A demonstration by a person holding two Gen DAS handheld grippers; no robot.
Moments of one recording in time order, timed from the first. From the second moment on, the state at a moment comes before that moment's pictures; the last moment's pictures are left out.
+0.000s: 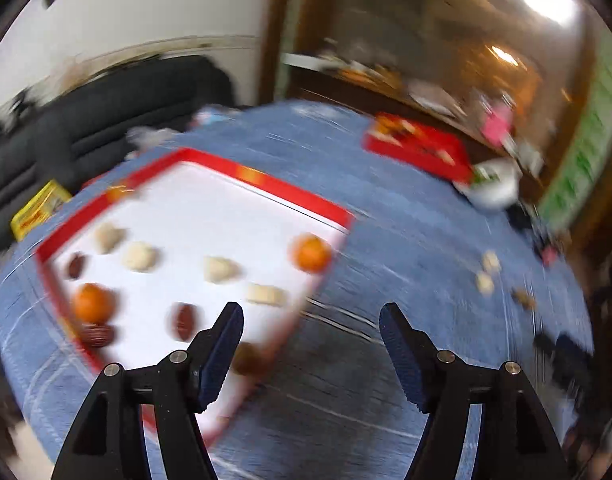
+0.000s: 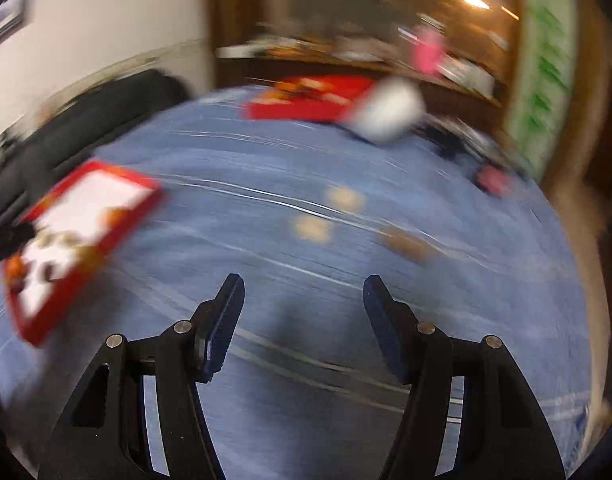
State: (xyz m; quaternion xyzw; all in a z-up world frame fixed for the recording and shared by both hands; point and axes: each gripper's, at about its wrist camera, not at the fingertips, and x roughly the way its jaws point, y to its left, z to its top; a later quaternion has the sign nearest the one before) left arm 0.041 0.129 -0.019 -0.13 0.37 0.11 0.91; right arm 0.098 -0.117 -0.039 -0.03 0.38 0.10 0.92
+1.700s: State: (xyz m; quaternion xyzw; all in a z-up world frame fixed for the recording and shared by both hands) left arm 0.097 -0.010 -0.041 -0.05 0.40 -0.11 0.91; right arm 0.074 -0.172 -0.046 0.00 0.38 0.13 0.92
